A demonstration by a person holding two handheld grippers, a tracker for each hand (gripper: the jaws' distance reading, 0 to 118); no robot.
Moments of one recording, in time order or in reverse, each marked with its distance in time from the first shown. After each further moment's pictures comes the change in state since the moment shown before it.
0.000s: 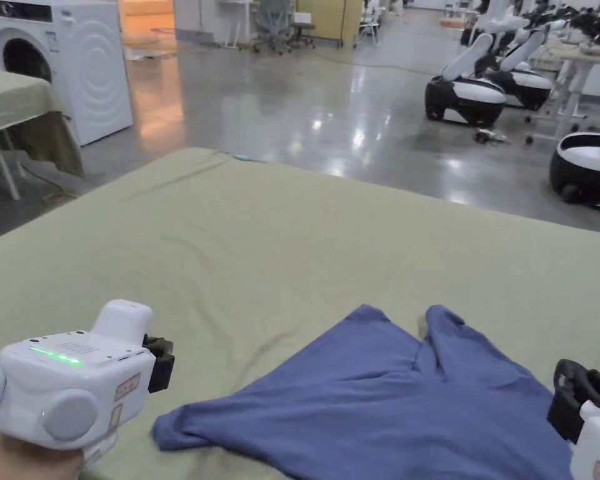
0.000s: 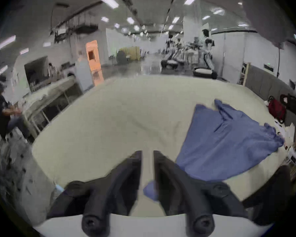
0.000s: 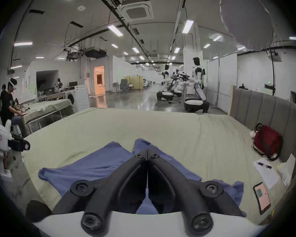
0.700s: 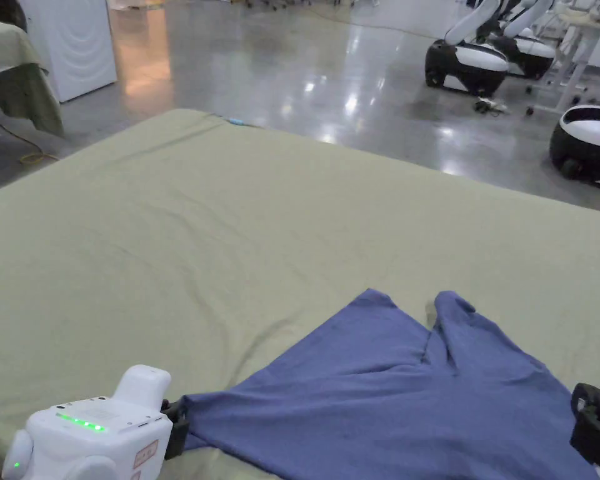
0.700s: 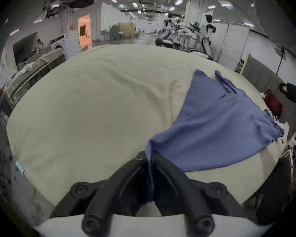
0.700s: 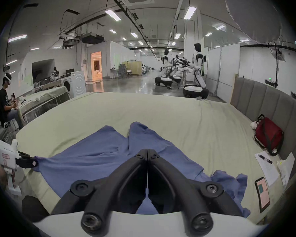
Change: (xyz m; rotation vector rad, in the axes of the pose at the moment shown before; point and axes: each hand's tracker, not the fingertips) left arm 0.019 -0.058 -0.087 -0.134 -0.101 0.026; right arm 0.009 -0.013 -0.038 -0.145 -0.029 0.014
